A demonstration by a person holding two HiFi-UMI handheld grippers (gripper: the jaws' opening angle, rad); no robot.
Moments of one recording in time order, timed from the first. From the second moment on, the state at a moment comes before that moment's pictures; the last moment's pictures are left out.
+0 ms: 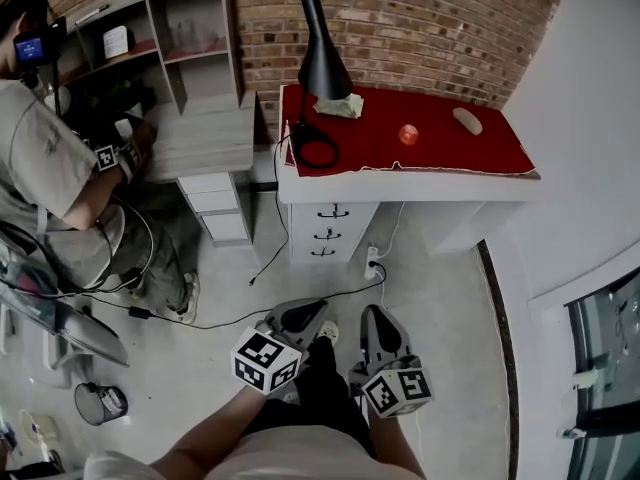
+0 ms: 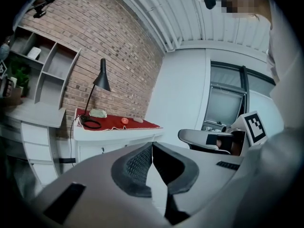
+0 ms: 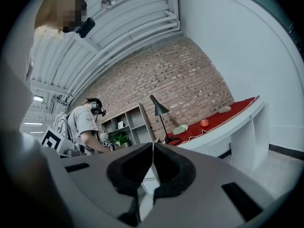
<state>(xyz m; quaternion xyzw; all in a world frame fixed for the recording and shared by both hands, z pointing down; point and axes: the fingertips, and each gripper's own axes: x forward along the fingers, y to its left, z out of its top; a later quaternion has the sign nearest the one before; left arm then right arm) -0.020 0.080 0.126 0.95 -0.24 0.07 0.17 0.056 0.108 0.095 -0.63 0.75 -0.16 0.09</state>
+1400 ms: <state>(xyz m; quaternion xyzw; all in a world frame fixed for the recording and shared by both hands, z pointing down) 0.081 -0.106 0.139 0.94 -0.26 0.09 0.19 0.152 -0.092 0.102 -0.59 0.78 -0.18 0.10</state>
